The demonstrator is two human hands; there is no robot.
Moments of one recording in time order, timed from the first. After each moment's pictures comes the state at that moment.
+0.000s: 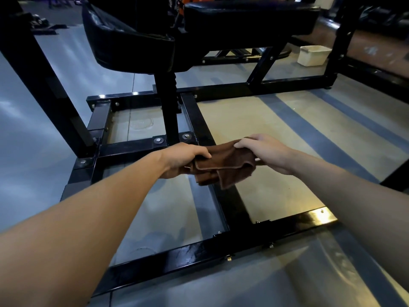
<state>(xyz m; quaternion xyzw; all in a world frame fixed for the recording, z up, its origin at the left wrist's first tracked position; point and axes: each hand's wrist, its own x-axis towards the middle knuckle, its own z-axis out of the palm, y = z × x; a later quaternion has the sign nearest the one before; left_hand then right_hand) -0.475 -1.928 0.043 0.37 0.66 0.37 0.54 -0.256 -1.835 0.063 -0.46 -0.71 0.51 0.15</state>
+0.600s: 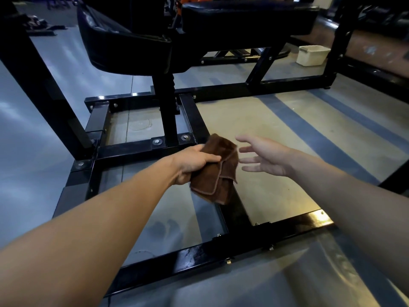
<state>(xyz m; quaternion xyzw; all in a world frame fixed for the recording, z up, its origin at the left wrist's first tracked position) -0.448 -1.921 0.040 0.31 0.61 0.42 0.59 -0.260 -1.827 0.059 -0.47 -0.60 0.63 0.14</state>
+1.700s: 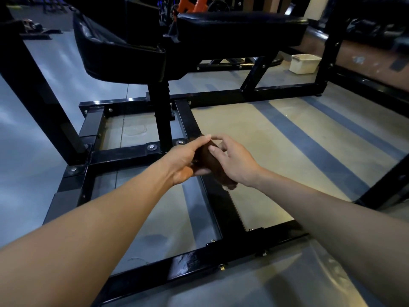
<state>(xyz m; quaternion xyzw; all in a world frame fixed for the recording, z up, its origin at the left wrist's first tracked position) -0.444 -1.918 0.054 0.21 0.58 0.54 0.57 -0.296 -1.848 0.036 -0.37 -0.84 0.29 0.26</state>
